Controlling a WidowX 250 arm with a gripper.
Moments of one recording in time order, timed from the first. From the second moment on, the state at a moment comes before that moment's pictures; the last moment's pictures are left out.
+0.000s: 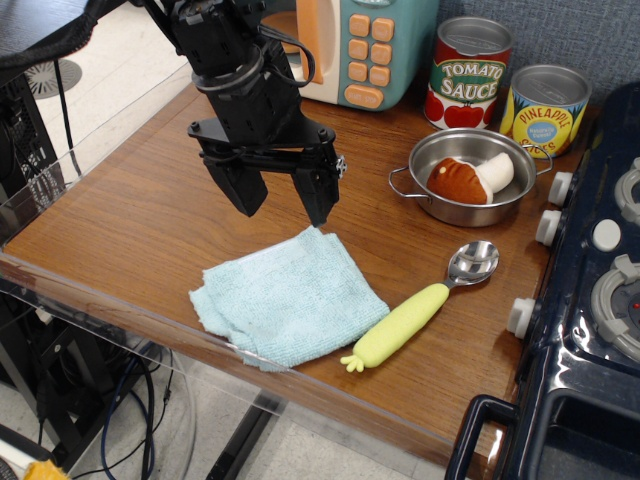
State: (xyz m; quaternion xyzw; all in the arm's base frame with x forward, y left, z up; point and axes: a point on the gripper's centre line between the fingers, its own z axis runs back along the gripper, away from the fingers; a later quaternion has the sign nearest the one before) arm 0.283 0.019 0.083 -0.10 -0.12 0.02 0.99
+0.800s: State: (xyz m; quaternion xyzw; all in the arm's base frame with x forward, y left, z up) arm 0.283 -0.026 0.077 -0.12 -0.10 -0.07 0.99
